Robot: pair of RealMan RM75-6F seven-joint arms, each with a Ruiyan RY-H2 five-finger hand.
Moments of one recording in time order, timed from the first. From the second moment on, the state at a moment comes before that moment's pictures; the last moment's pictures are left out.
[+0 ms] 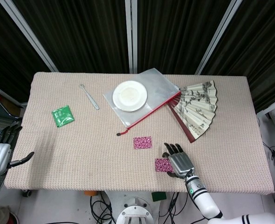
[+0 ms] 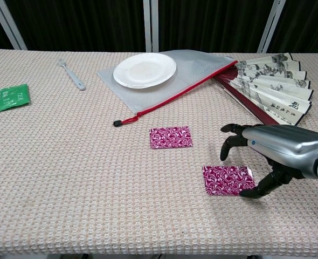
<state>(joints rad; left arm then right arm) -0.11 -1.11 -0.02 -1.50 1.47 1.42 -0.07 0.56 -1.55 -0.04 -1.98 -0.91 1.21 -0.77</state>
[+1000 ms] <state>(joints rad) -0.11 -1.12 -0.02 -1.47 1.46 1.38 -0.09 0.78 -1.81 0.20 -1.61 -0.71 1.11 -0.81</state>
